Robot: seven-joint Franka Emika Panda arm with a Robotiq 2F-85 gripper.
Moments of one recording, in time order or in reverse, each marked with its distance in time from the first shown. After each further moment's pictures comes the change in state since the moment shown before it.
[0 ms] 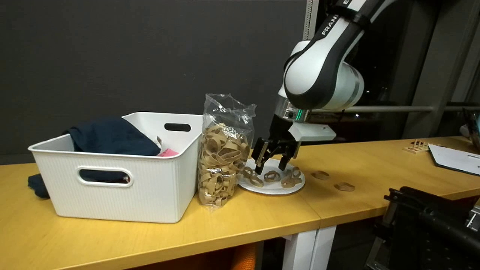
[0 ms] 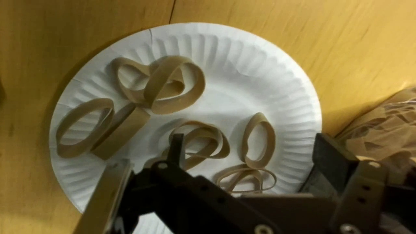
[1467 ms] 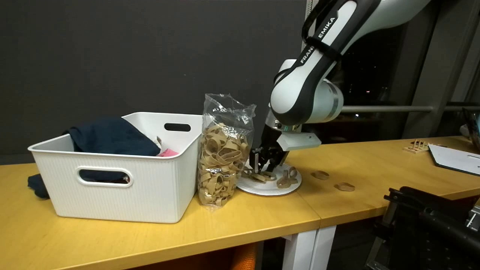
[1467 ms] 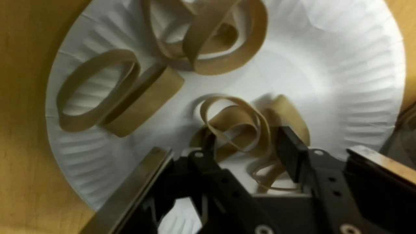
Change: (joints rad) arm 0.037 0.155 -0.059 0.187 0.000 -0.008 -0.014
